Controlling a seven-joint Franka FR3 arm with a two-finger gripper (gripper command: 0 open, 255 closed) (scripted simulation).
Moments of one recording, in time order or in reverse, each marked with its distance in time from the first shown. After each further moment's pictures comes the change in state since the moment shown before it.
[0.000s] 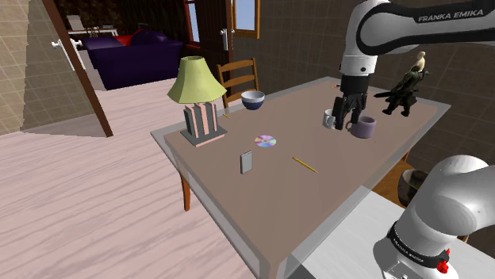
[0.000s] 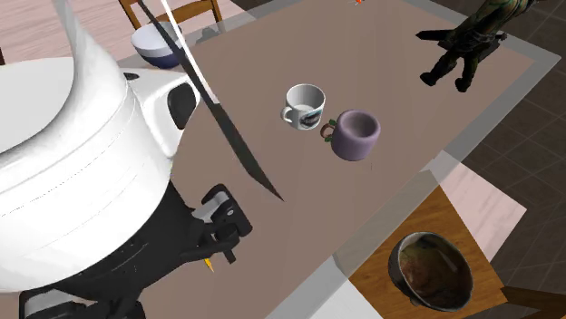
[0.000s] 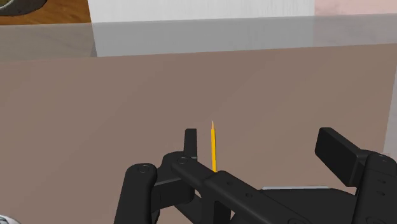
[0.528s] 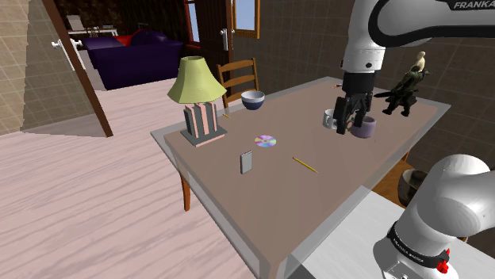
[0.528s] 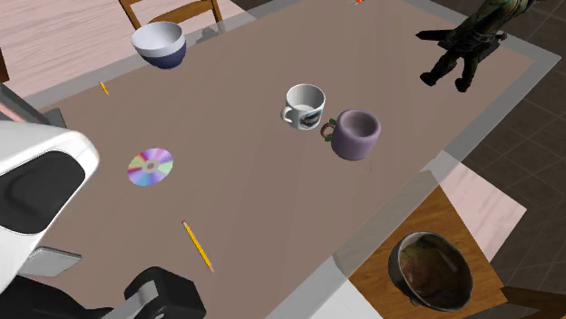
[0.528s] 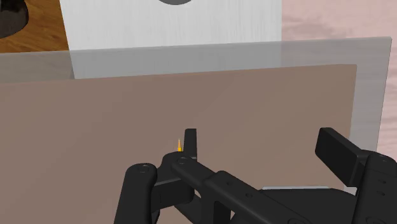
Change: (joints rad) arm 0.043 -0.111 0.108 -0.005 0.093 -0.106 0.124
